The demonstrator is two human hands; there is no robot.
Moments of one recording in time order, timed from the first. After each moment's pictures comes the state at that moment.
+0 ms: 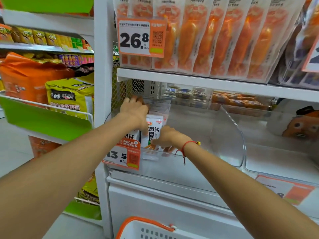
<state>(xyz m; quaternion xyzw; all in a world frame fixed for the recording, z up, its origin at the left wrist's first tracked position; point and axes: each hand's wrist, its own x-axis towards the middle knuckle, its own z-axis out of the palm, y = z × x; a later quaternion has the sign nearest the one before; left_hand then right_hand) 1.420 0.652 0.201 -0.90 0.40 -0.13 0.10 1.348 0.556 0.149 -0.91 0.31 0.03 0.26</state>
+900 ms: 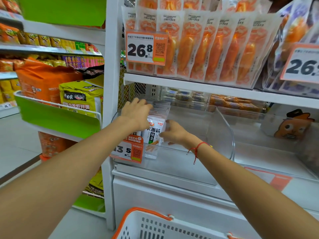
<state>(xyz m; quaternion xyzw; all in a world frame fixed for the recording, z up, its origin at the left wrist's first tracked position) 1.398 0.679 0.204 -0.89 0.43 -0.16 -0.01 1.317 0.555 0.157 -0.88 0.26 -0.07 0.39</state>
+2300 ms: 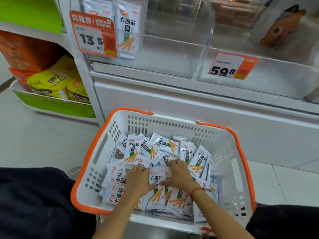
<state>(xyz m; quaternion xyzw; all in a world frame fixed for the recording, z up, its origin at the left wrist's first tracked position) 1.134 0.799 -0.162 -0.86 0.42 0.29 0.03 1.031 0.669 -0.160 -0.90 0.35 0.19 0.21</state>
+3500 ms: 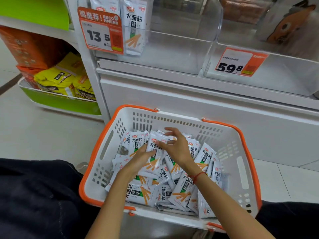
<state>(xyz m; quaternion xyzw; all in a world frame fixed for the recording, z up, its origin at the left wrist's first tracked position) 1.170 0.789 -0.120 -0.69 0.14 0.49 -0.52 1.080 0.674 -0.095 -0.77 0.35 -0.18 0.50</state>
